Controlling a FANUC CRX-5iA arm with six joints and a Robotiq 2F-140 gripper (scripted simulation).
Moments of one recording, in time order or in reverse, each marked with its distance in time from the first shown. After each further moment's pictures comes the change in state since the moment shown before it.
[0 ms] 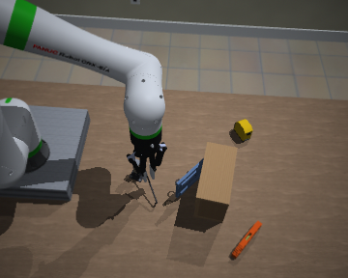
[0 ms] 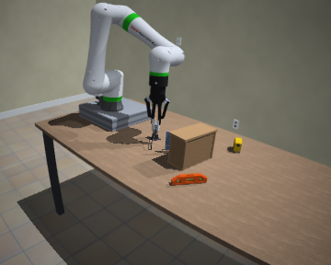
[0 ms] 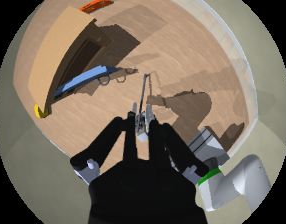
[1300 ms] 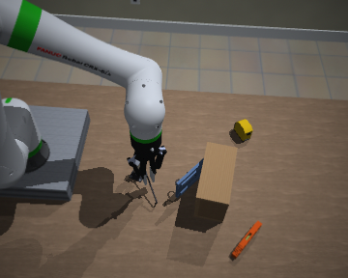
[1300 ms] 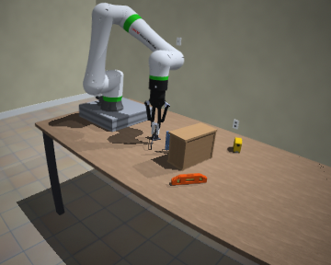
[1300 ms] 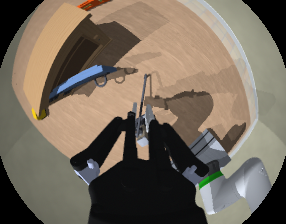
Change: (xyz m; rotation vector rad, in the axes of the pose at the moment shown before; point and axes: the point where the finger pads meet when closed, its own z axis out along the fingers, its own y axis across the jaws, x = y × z) arm 0.000 0.000 0.019 0.000 0.000 0.000
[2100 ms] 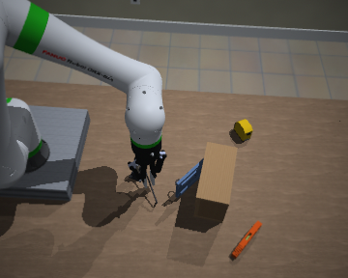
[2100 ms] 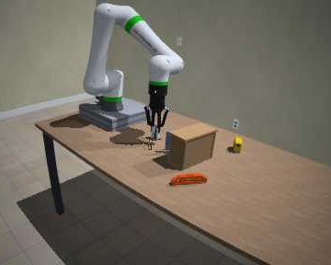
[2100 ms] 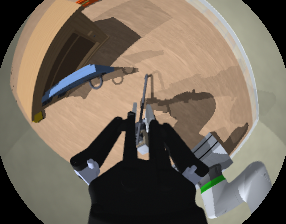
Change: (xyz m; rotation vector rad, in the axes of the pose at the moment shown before) arm 0.000 0.000 0.025 0.000 0.000 0.000
